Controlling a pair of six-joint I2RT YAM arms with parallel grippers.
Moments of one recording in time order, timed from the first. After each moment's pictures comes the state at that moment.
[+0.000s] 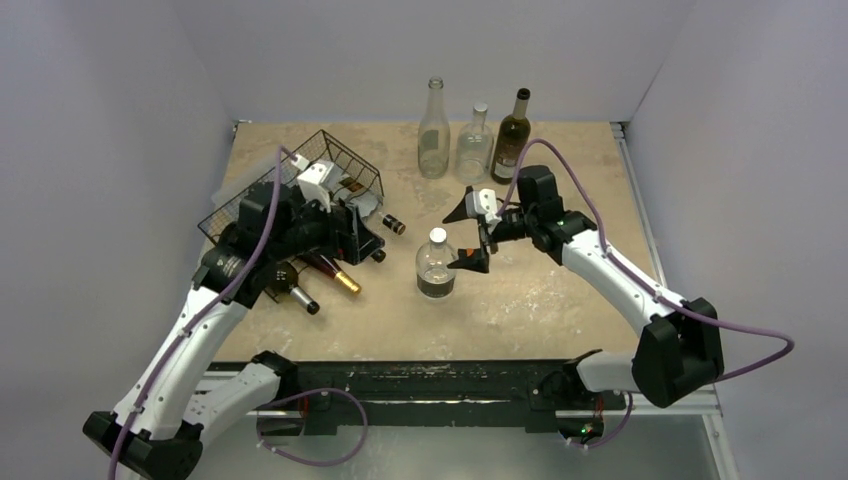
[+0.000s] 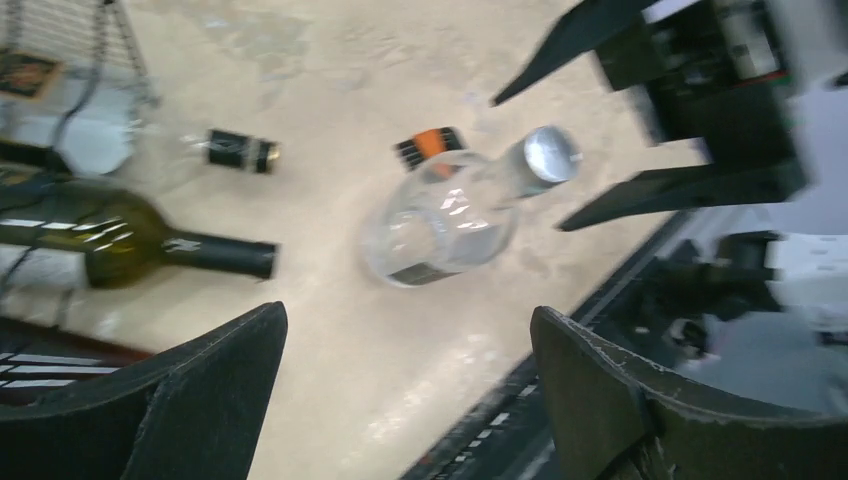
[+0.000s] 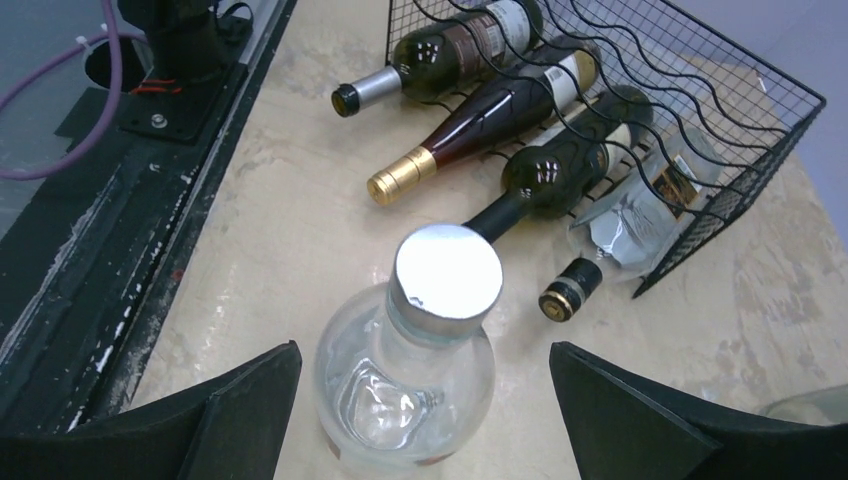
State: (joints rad) left arm -0.42 0.94 1.12 -0.63 0.44 -0.34; right arm 0.42 1.32 0.98 -0.26 -1.07 -0.75
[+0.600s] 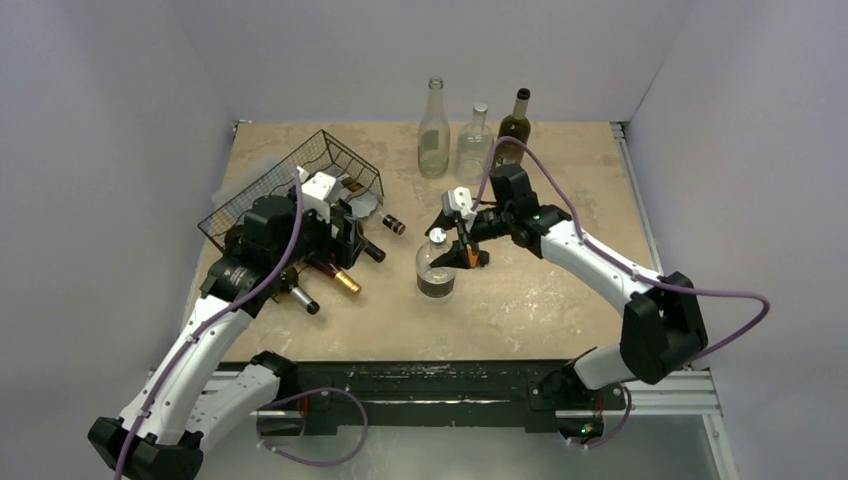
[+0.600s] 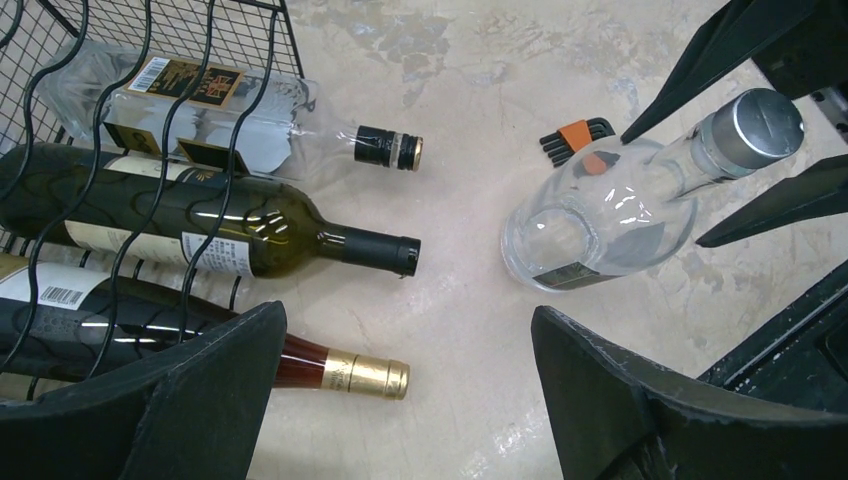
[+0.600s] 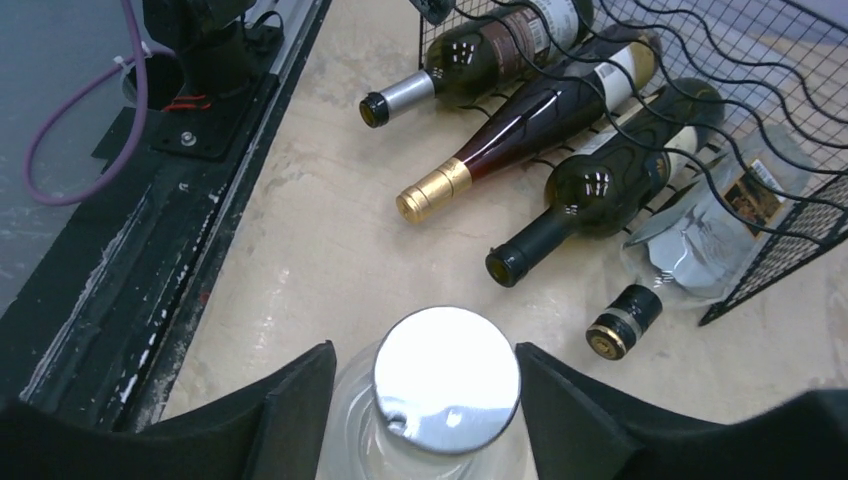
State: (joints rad) left arm -0.39 0.85 0.93 -0.54 0.18 -0.07; right arm 0.51 1.42 1.04 -0.23 -1.05 -0.68
